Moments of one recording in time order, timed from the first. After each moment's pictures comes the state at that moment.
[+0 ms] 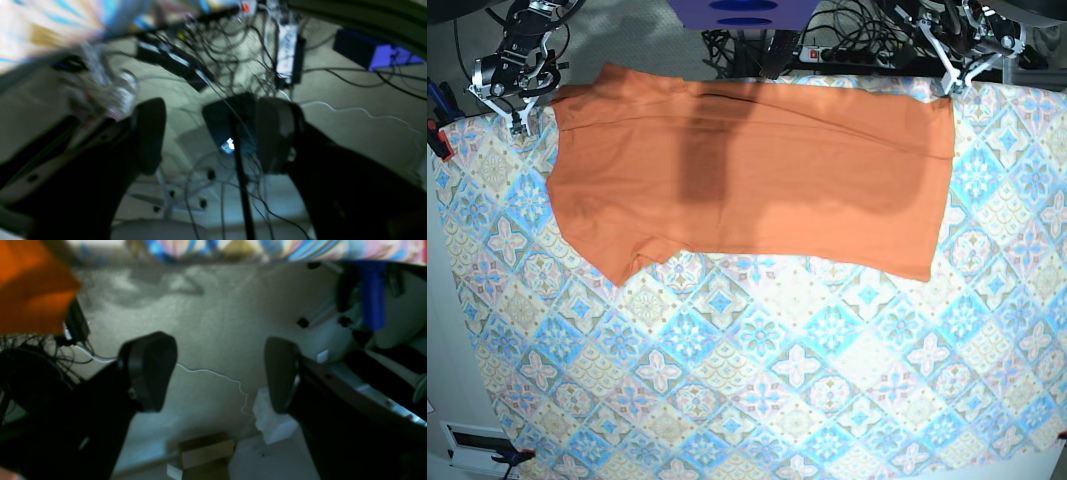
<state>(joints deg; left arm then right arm) 34.7 -6.8 -33.5 92.2 -5.0 -40.7 57.2 -19.4 2.5 40.4 87.7 -23.4 37.1 -54.4</state>
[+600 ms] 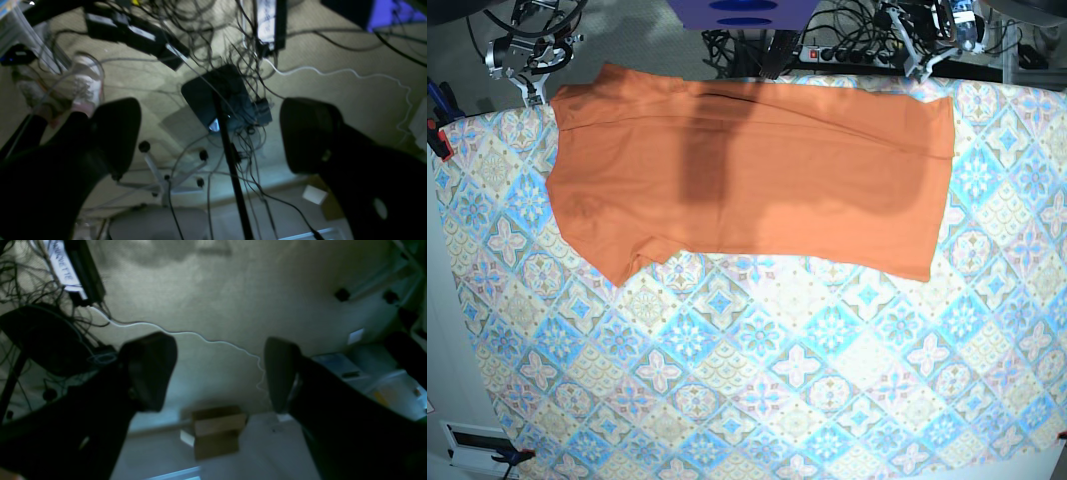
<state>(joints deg) 30.5 -6.3 -25.5 74.6 6.2 -40.2 47.2 -20.5 2.6 41.7 76.7 -23.4 36.7 -51.0</state>
